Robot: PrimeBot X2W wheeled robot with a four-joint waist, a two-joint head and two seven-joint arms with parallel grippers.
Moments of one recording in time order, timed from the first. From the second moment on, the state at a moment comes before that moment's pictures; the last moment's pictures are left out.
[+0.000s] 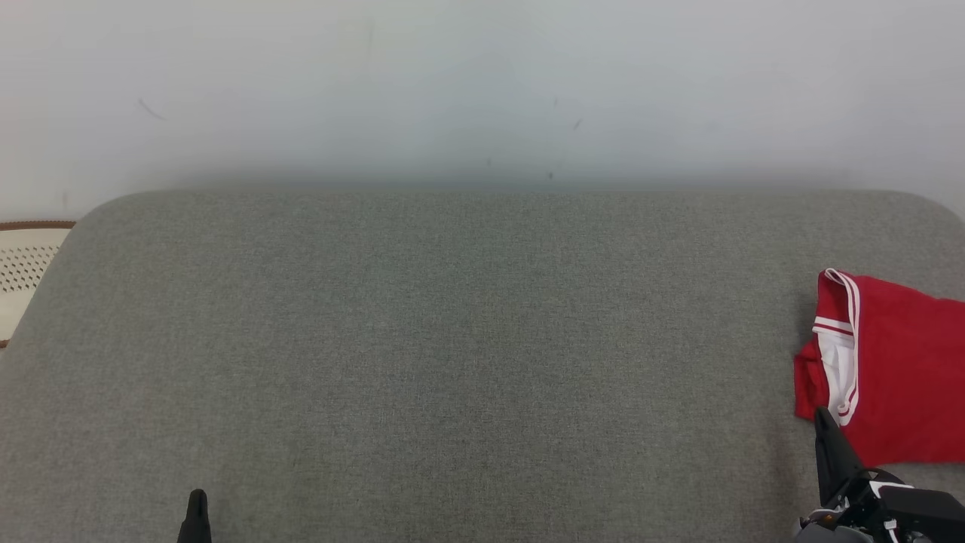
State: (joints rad) left arm -0.04 0.05 0.06 0.18 -1.62 -0.13 0.02; right arm -0.15 -0.05 -0.17 0.29 1.60 0.13 0.21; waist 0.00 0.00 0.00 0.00
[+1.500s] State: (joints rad) left arm -0.04 0.05 0.06 0.18 -1.62 -0.13 0.02; right arm -0.15 -0.05 -0.17 0.29 1.60 0.13 0.21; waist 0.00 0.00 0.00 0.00
